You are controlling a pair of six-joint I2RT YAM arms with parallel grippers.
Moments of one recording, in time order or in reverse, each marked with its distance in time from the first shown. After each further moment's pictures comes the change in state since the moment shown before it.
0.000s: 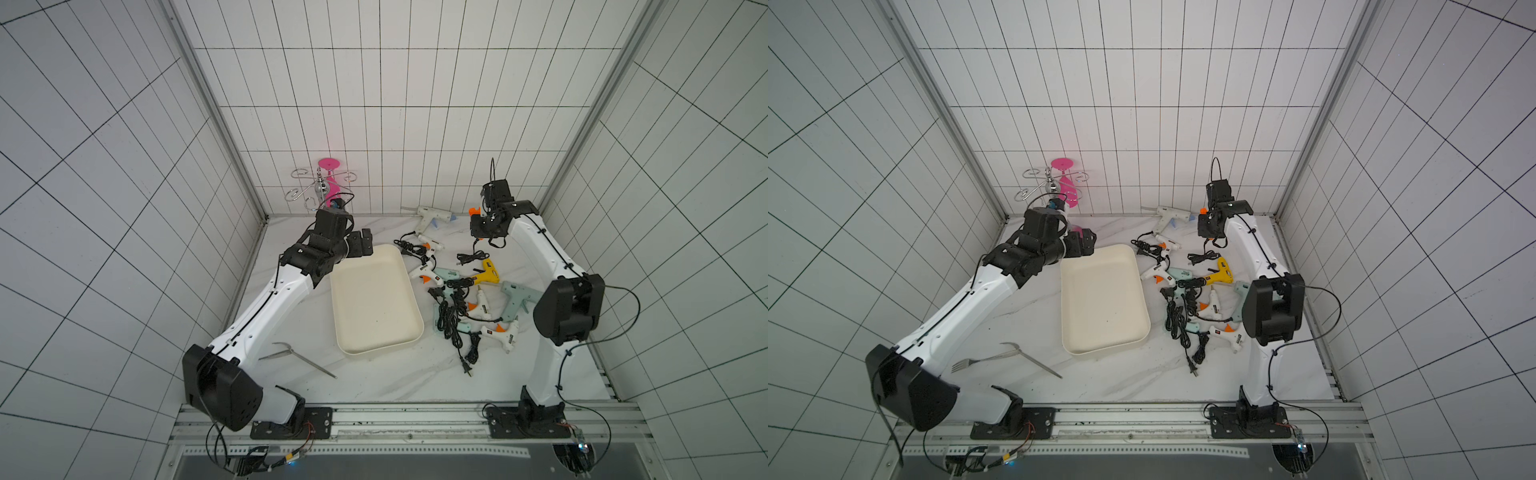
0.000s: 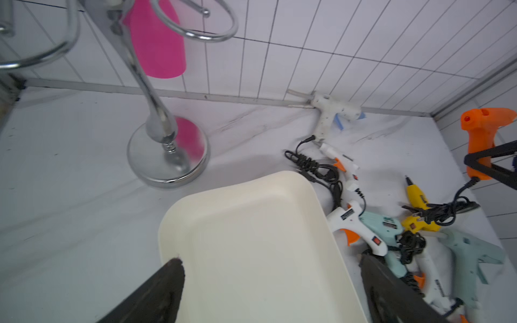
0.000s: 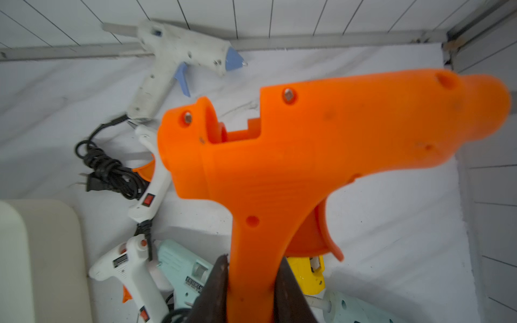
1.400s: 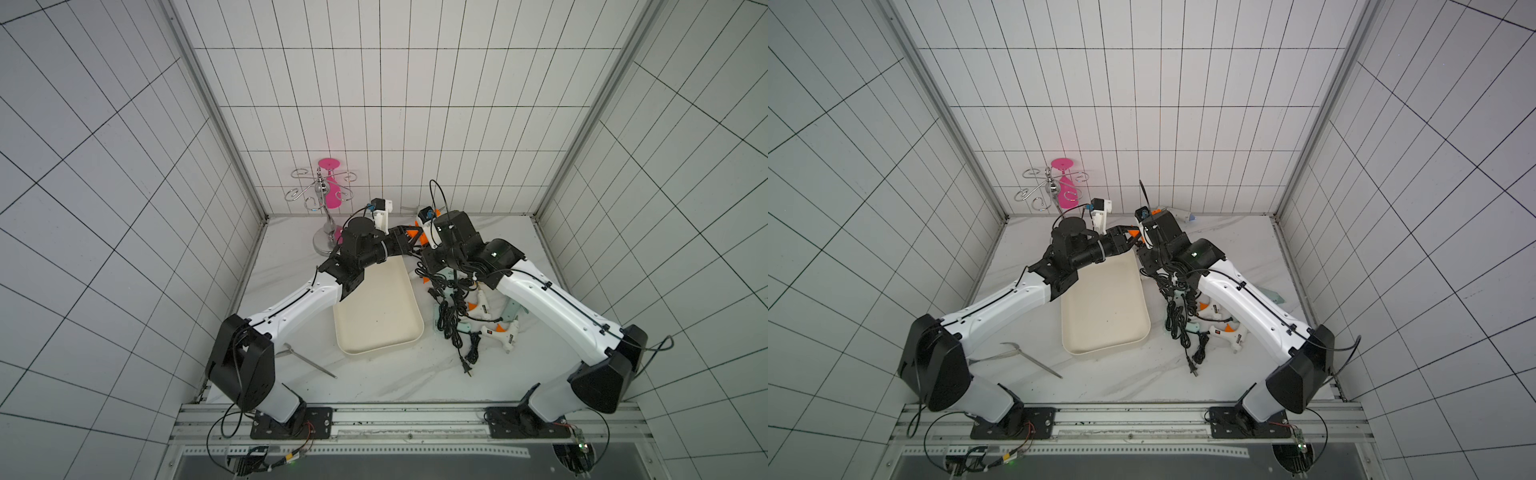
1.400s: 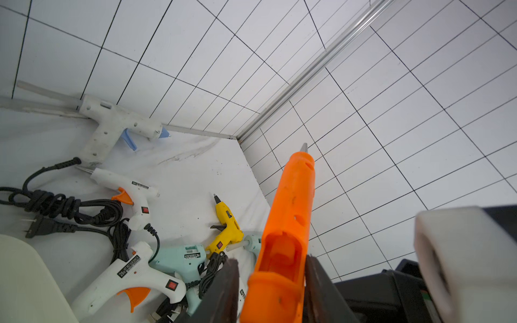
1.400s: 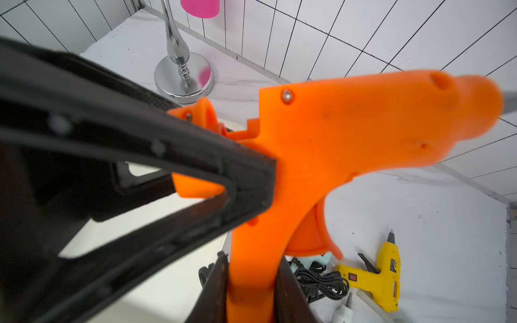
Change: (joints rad) left arm -0.162 0.122 -0.176 0.777 0.374 -0.399; right arm 0.518 -0.351 -0.289 0.142 0.125 -0.093
